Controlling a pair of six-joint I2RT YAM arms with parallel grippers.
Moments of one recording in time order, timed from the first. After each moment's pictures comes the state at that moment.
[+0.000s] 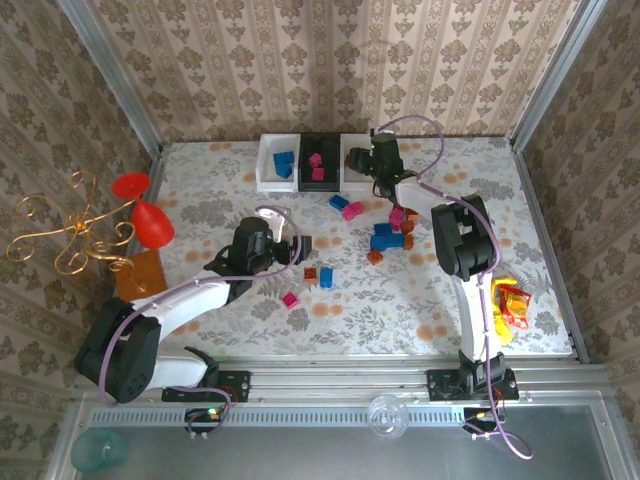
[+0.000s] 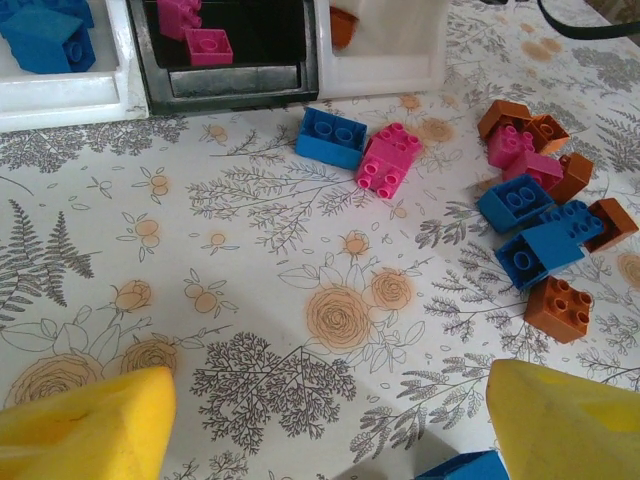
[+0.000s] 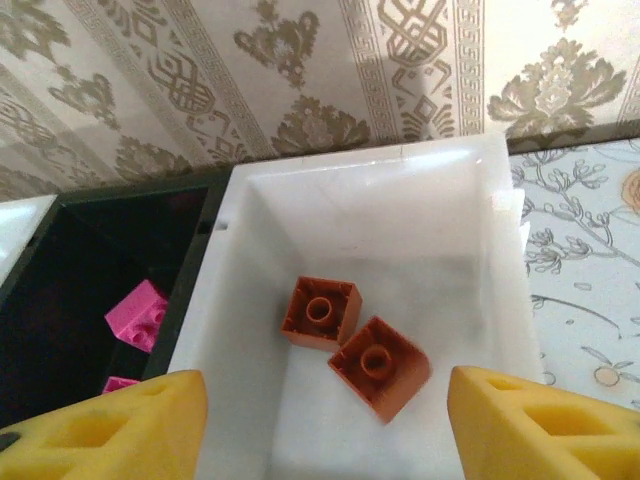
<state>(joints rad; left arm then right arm) -0.60 1.30 0.61 0.19 0.06 -0.25 0.30 2.24 1.66 0.12 0.07 0.37</state>
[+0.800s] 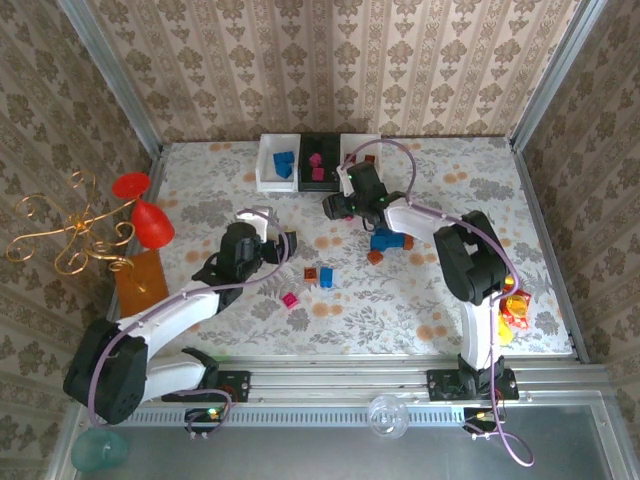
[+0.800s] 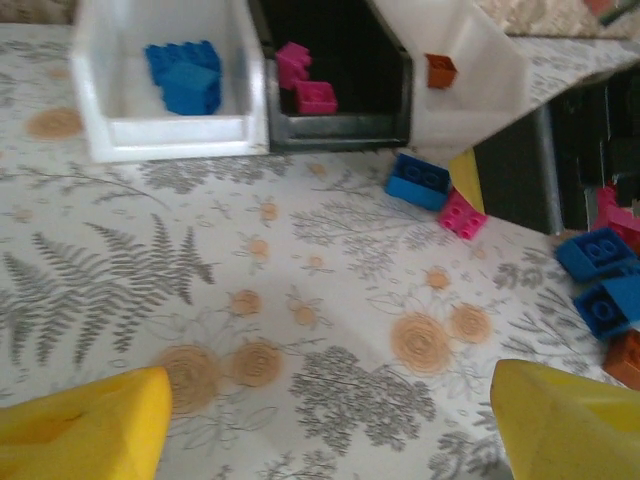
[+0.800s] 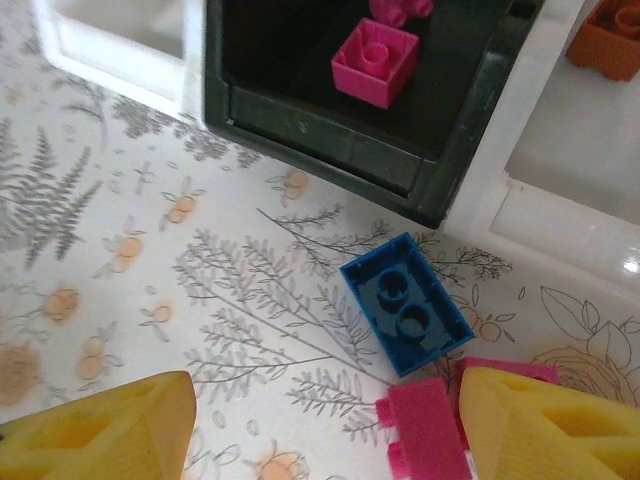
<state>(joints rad) -0.55 1.17 0.54 0.20 -0.09 -0.26 0.47 2.04 1.43 -0.13 -0.04 0.12</state>
